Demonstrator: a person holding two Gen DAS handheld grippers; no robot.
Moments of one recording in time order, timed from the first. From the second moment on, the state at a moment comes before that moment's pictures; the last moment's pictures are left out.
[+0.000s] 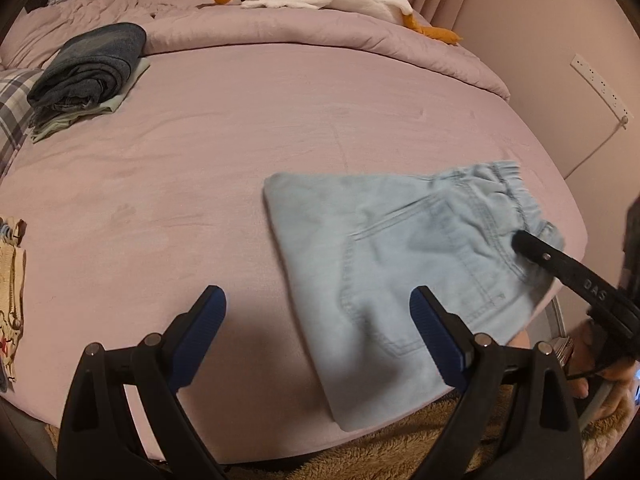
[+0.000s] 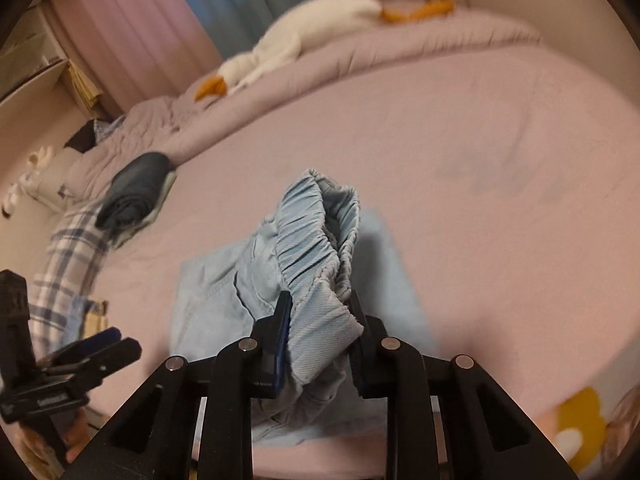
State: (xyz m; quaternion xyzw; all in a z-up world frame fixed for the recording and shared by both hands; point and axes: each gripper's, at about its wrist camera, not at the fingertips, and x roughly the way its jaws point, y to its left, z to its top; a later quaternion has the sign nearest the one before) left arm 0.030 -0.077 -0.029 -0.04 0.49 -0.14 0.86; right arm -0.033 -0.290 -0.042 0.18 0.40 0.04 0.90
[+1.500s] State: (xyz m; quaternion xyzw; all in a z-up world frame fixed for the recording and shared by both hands) left arm 0.068 -0.070 -0.075 -0.13 0.55 -0.22 0.79; right arm -0.031 -0.312 -0.093 0.24 0.47 0.00 0.85
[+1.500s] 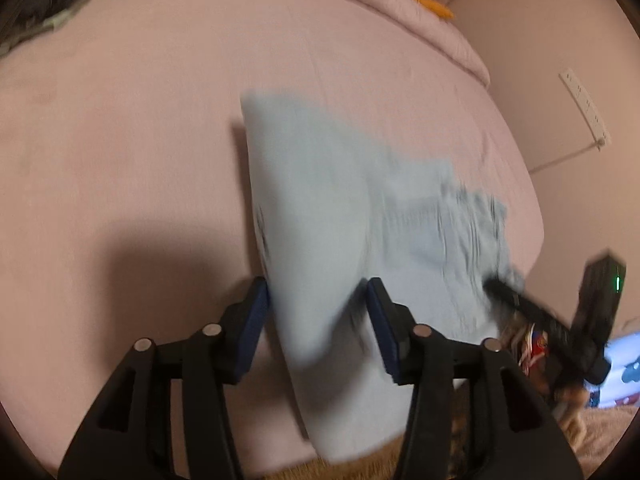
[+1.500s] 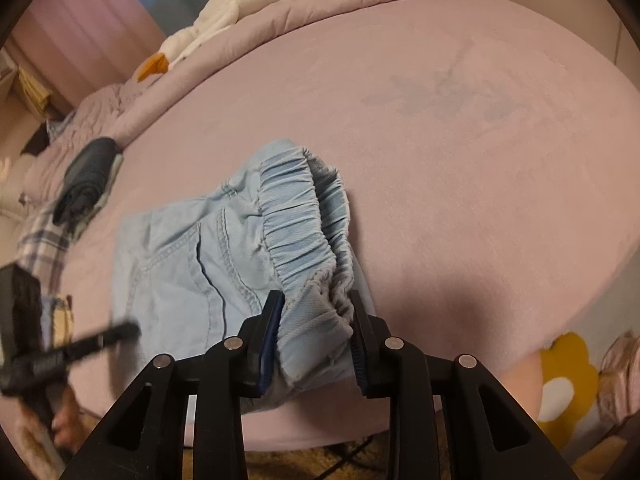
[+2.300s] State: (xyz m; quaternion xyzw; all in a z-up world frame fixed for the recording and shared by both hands) left arm 0.145 -0.073 -0.088 -0.12 0.54 -0.19 0.81; right arm -0.040 -0.317 -0.108 0.28 0.47 0.02 0.84
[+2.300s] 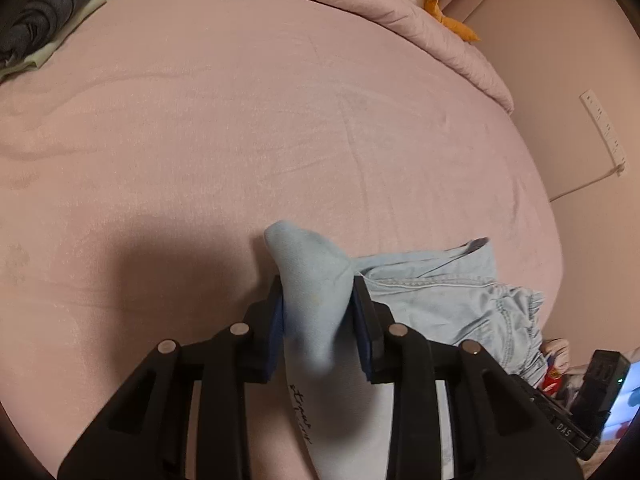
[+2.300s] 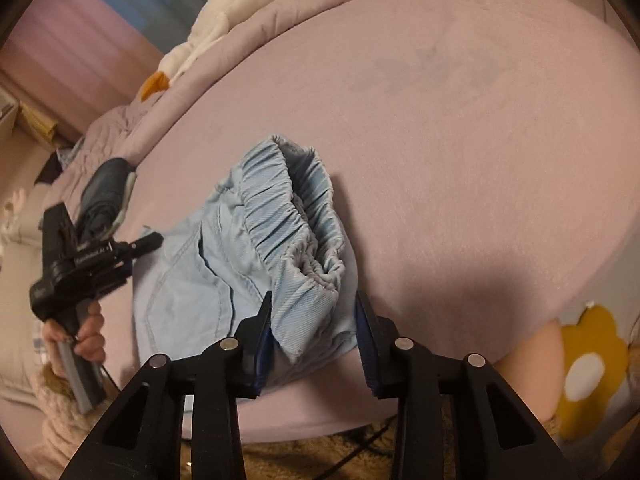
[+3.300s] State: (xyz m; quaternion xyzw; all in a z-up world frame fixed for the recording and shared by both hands) left arm 0.010 -0.086 -0.100 -0.14 0.51 -0.19 0.83; right arm -0.054 -0.322 -0.127 0.25 0.42 0.03 0.87
